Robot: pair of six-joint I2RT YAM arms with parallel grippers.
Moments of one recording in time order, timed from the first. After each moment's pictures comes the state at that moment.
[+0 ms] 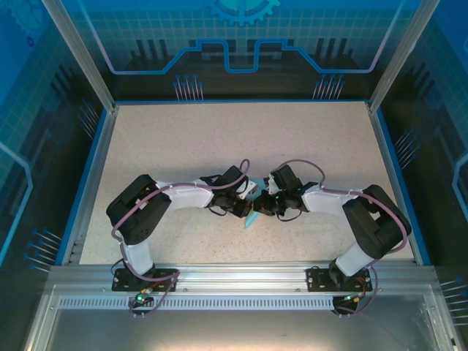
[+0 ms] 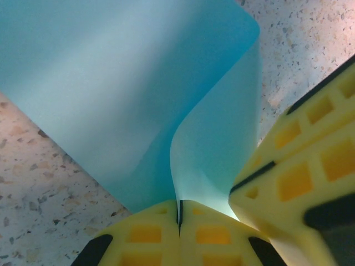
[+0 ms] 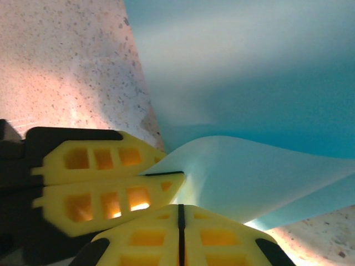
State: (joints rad) left arm -0.75 1.82 0.99 -0.26 0.29 -0.26; right arm 0.56 1.60 0.70 -0.14 -0.50 0.79
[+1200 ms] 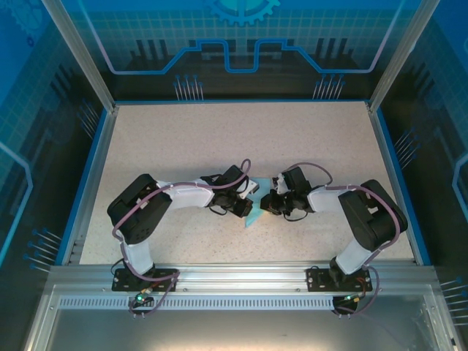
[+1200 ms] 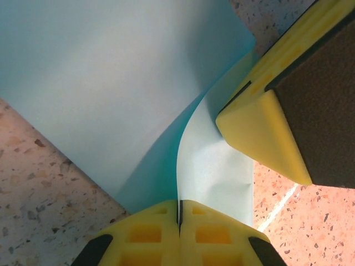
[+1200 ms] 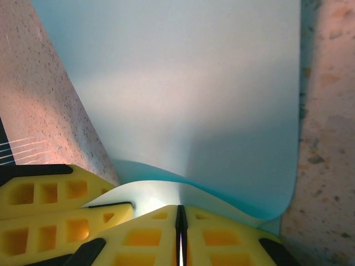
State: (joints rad) left arm -0.75 1.83 1.00 -0.26 0.30 -0.24; right arm 0.44 1.64 0.61 0.01 -0.56 0.76
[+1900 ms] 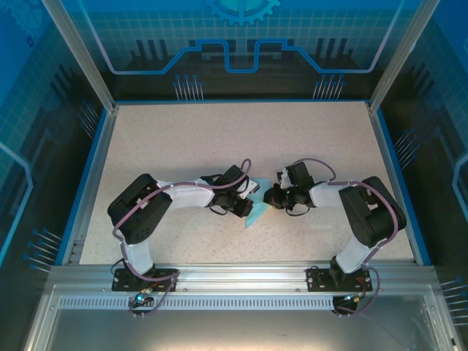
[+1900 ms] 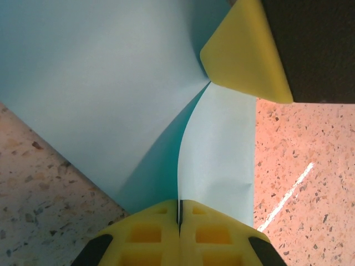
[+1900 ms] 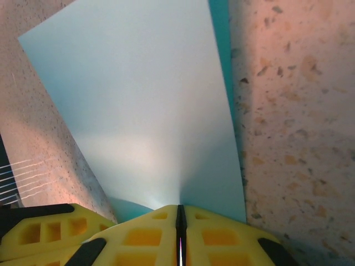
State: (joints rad) left arm -0.75 1.83 1.00 -0.26 0.30 -0.24; right arm 0.38 1.68 0.65 0.02 -0.55 0.74
